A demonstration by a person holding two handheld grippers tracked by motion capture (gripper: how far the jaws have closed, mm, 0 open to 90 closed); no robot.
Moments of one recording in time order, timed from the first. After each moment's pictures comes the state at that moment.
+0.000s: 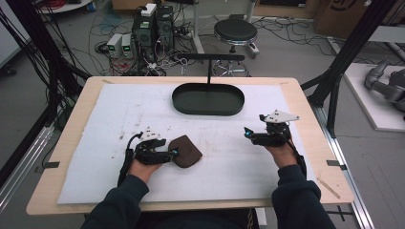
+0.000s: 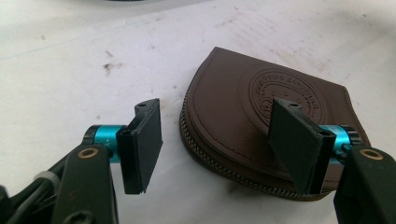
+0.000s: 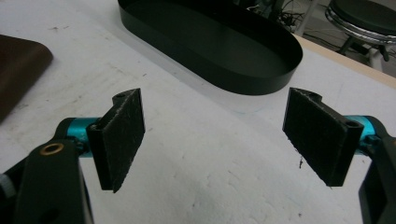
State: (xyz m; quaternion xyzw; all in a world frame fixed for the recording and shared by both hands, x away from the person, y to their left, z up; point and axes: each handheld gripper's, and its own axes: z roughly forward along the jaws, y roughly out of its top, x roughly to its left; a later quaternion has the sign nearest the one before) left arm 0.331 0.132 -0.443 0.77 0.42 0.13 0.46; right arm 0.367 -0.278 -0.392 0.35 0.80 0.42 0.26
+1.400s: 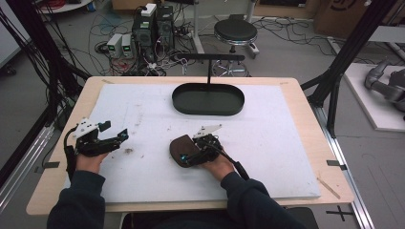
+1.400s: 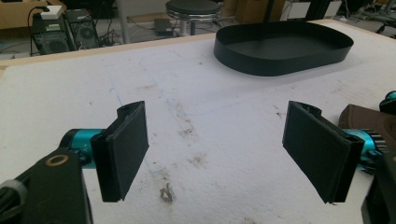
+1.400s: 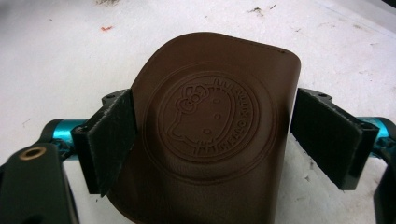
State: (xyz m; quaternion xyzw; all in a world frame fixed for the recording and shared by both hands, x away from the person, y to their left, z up) left arm 0.323 0.278 -0.412 0.68 0.44 0.28 0.51; right arm 0.357 -0.094 -0.446 0.29 0.86 0.42 0.06
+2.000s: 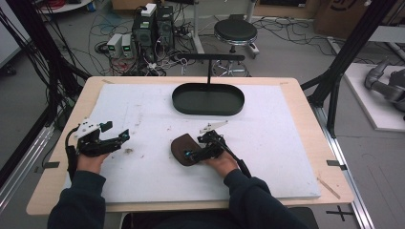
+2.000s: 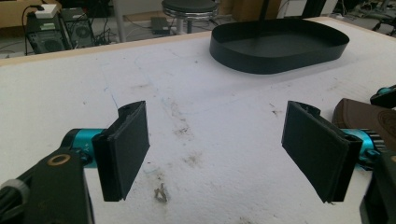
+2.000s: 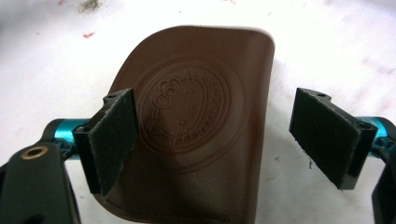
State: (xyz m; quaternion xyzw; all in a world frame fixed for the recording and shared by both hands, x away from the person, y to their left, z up) left arm 0.324 0.274 -0.413 0.69 0.44 0.27 0.51; right arm 0.371 -0.109 -0.449 0.33 0.84 0.42 0.02
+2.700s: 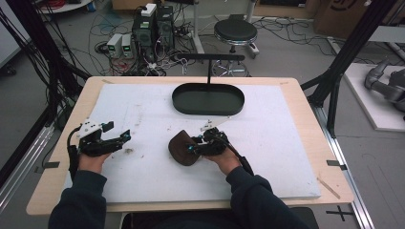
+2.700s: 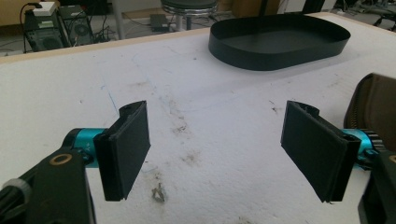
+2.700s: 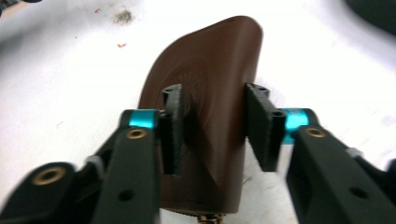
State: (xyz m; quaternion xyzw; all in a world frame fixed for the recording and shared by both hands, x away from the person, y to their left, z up) left arm 0.326 0.272 -0.414 0.69 0.44 0.27 0.50; right arm 0.363 -0.113 -0.415 0.27 0.86 0.43 0.05
